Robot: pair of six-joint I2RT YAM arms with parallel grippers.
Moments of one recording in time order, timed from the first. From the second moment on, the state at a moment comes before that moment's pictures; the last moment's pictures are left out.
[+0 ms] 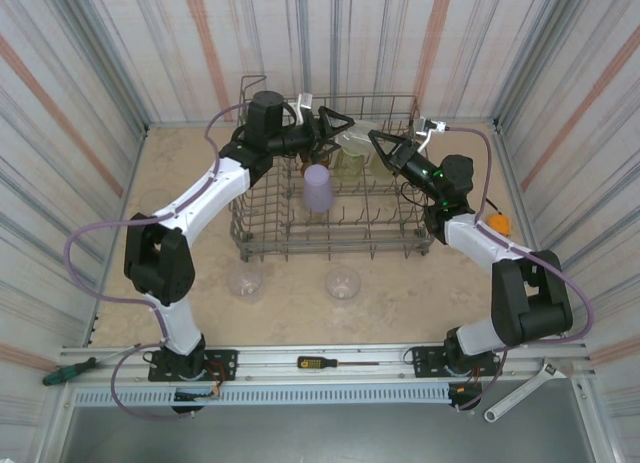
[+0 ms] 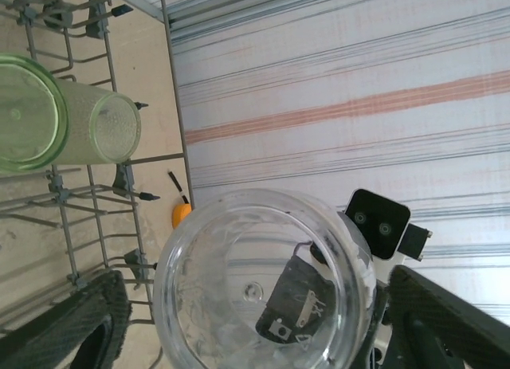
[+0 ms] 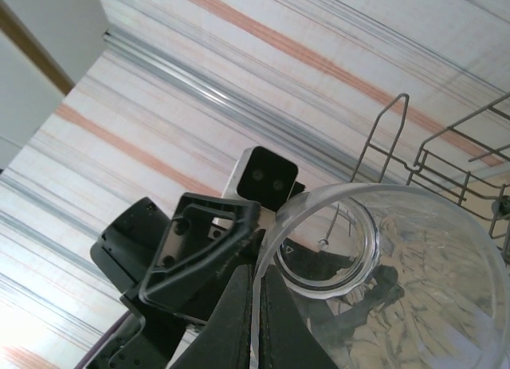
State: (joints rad) left arm -0.50 1.81 1.62 -0.07 0.67 -1.13; right arm 0.25 1.46 0.83 0.96 -0.60 1.30
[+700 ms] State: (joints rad) left arm -0.49 1.84 1.62 0.00 0.65 -1.18; right arm 0.26 1.53 0.83 1.02 -0.60 1.34
